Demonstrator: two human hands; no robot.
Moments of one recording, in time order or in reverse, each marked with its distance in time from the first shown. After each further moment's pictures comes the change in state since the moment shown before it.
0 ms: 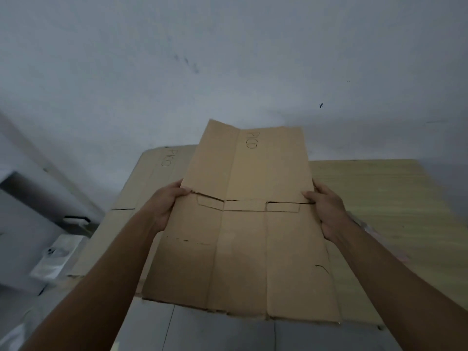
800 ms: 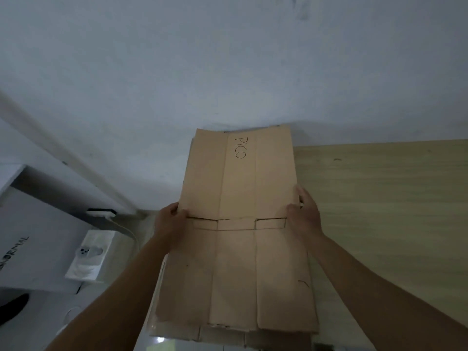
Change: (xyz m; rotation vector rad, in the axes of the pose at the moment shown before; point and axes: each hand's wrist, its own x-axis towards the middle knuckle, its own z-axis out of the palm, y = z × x) left_hand 0.149 -0.042 -0.328 0.605 0.384 0.064; right_hand 0.032 0.150 0.362 -0.501 0.098 -0.040
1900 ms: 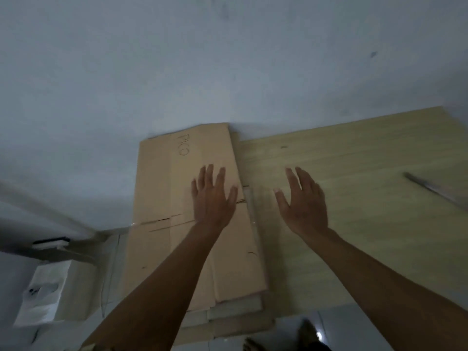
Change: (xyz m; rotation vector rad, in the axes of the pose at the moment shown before) left_hand -0.060 0.103 0.153 0.558 -0.011 0.708; right_hand -0.014 0.038 -0.094 -0.779 0.371 -0.499
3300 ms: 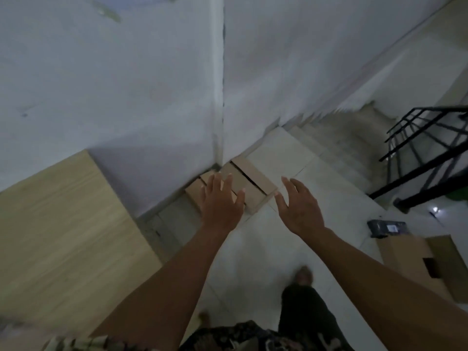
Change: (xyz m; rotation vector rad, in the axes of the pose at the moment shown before) left_hand 0.027 1.005 0.482 -0.262 -0.388 0.437; right_hand 0.047 0.984 -0.385 -0.072 -0.093 0.679
